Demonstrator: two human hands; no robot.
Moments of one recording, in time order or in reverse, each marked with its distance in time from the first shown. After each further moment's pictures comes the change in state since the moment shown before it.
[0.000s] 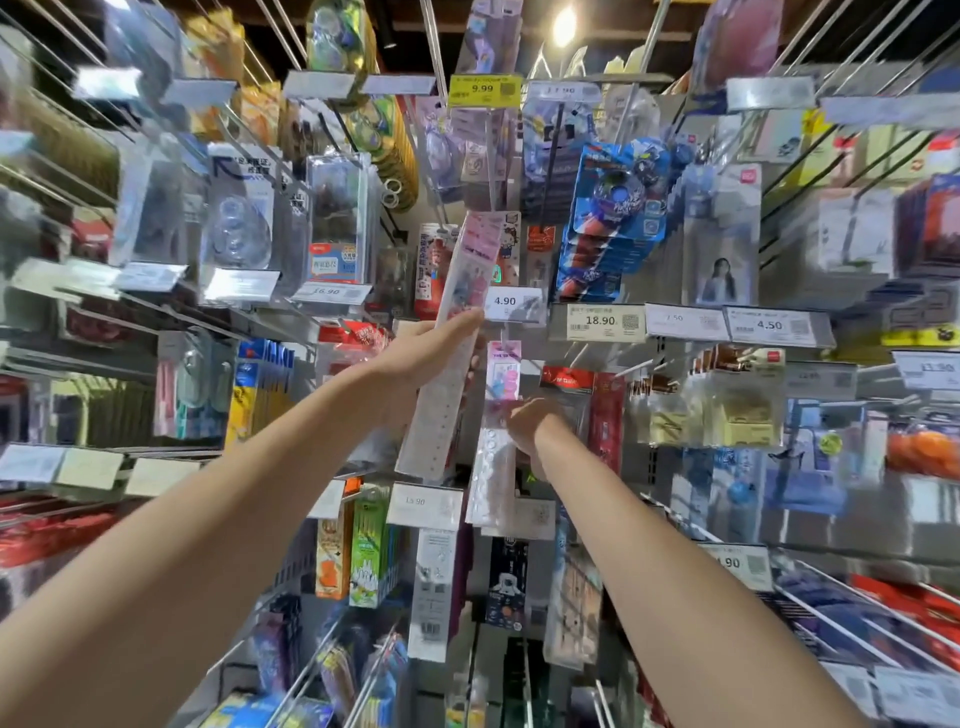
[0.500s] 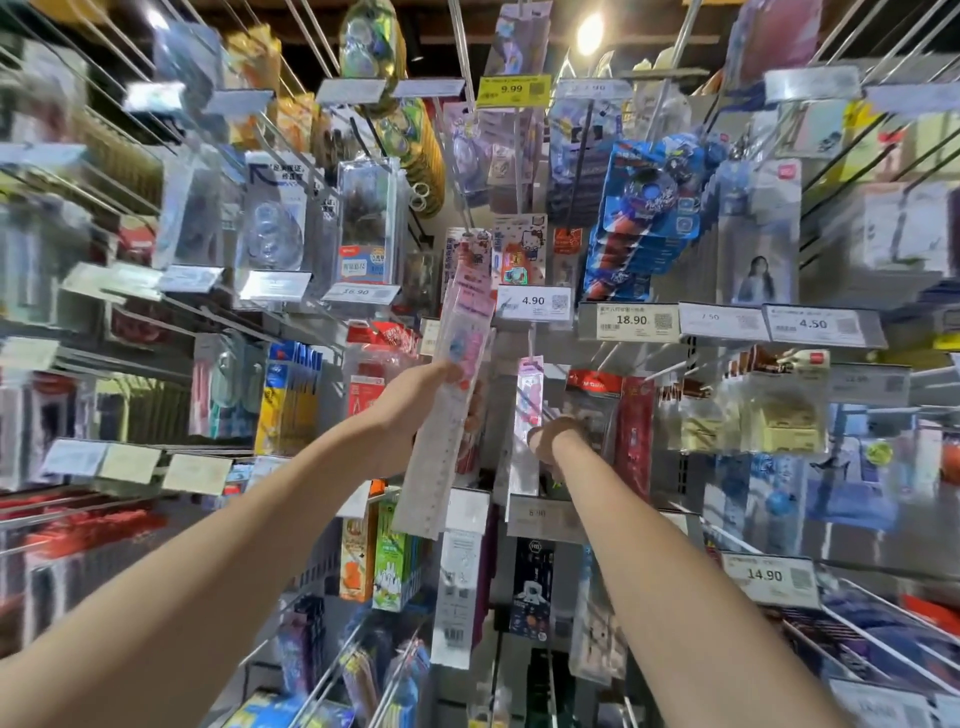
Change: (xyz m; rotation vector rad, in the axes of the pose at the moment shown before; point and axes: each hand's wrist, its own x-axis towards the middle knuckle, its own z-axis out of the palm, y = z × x) left_hand -0.024 -0.051 -0.016 -0.240 -0.038 -0.117; right_hand 0.032 0.015 0.018 -0.136 0.027 0.058
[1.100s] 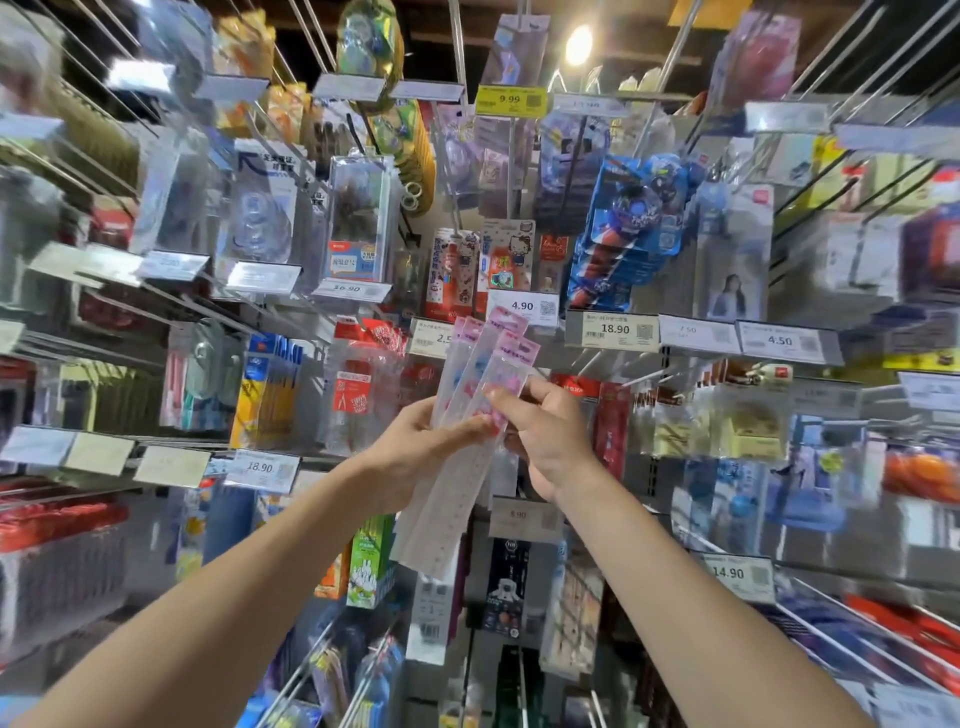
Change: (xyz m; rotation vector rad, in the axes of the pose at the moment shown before) left_hand -0.016 -0.036 0.021 -0.003 -0.062 0.166; right_hand -0.097 -0.021 -0.021 0.613 -0.150 -0.437
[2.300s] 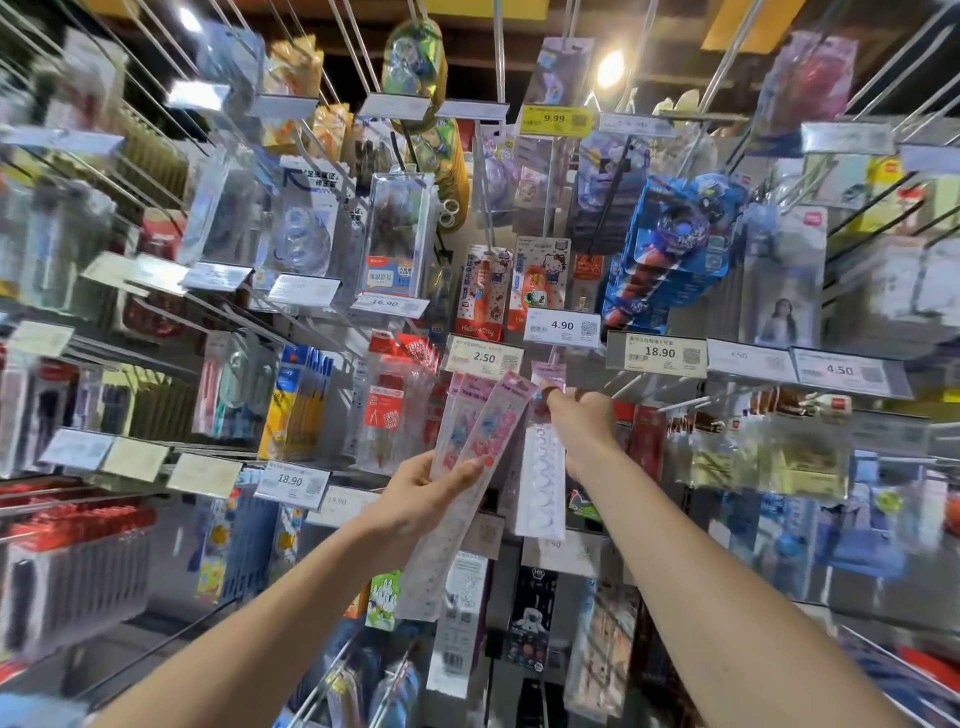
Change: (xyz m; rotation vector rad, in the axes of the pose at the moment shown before) left_hand -0.017 -0.034 -0.024 -0.037 0.110 -0.071; right_hand 0.066 0.013 0.004 -0.230 0.380 0.142
